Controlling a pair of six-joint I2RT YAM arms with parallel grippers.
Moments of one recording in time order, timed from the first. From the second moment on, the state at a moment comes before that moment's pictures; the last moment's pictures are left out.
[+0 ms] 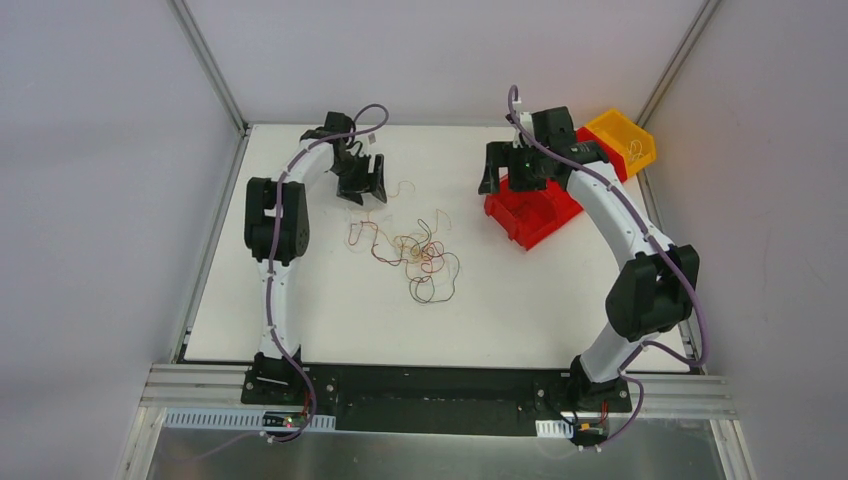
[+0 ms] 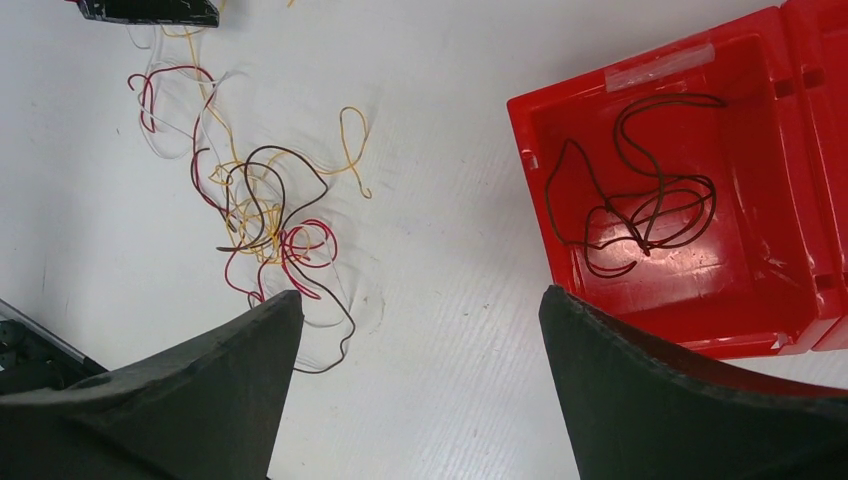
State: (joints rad) left arm -0.14 2.27 1.88 -0.79 0.39 -0.08; right arm 0.31 1.68 1.57 -0.75 -0.30 0.14
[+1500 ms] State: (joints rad) left arm -0.26 1.79 2.25 -0.45 0.82 -0.52; right arm 0.62 1.63 1.47 -0.12 -0.50 0.34
